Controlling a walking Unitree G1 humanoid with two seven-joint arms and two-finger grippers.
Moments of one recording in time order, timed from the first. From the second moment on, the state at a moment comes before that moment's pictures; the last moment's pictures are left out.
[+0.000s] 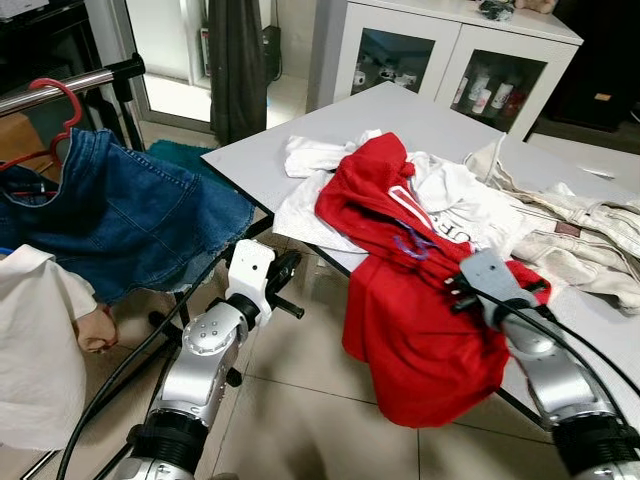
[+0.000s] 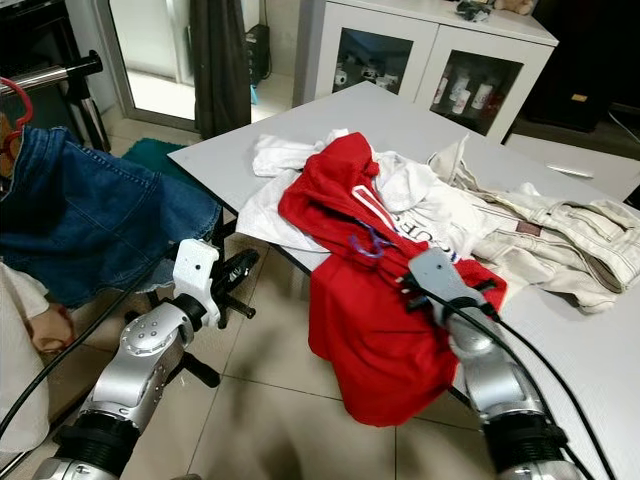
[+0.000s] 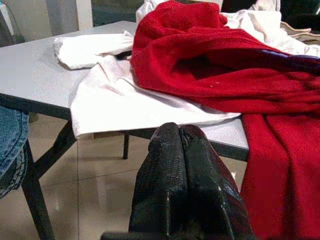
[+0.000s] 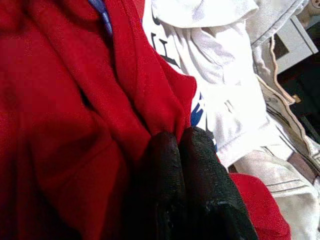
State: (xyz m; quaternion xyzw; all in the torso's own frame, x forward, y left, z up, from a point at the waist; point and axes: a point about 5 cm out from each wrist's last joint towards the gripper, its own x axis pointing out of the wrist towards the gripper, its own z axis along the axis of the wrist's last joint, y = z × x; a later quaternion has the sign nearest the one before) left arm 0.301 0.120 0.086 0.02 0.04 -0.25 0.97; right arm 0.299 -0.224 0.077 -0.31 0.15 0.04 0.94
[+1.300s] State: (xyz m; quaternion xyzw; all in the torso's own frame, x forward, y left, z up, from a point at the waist) left arm 0.302 0.118 0.085 0.02 0.04 -0.25 0.97; right arm 0.261 -0.144 0.114 -0.37 -0.05 0.33 0.87
